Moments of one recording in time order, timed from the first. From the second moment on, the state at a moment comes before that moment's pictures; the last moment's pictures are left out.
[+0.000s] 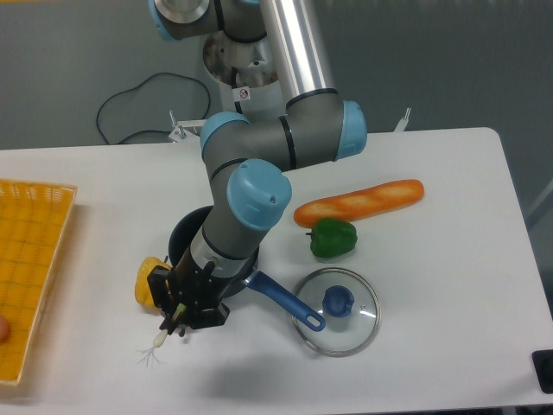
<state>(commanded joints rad) 2.31 -2.06 -1.45 -0.99 0.98 0.59</state>
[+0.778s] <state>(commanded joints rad) 2.29 -2.09 -1.45 -0.99 0.98 0.59</state>
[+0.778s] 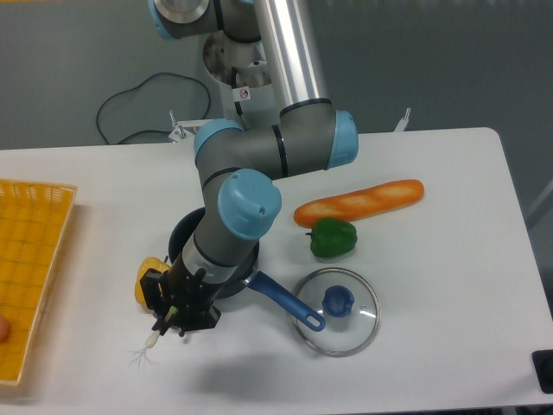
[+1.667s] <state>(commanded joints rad) 2.28 -2.10 -1.45 -0.99 0.98 0.61</state>
